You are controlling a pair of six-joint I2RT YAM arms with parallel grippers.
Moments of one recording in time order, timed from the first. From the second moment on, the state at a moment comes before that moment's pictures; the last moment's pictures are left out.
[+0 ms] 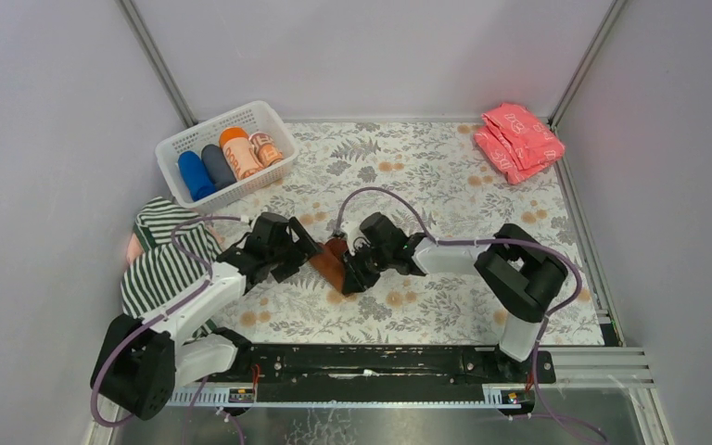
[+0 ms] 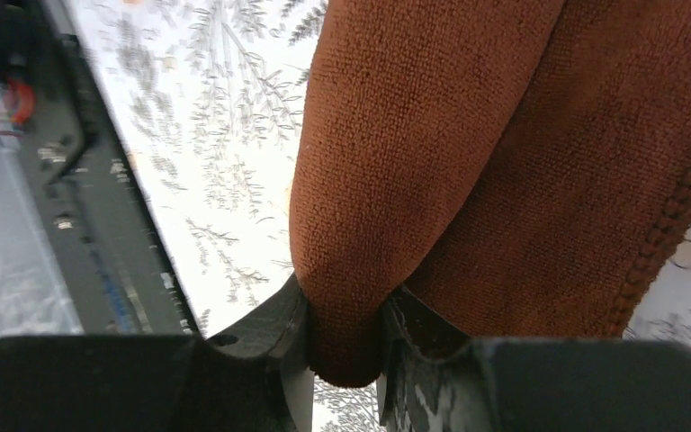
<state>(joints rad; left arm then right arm) -0.44 1.12 0.56 -0.31 0.01 -1.03 0.92 1.78 0.95 -0.04 -0.41 0.16</state>
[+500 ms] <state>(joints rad) -0.44 1.28 0.53 -0.19 0.08 -1.08 0.73 1.97 0.82 0.44 -0.93 0.54</state>
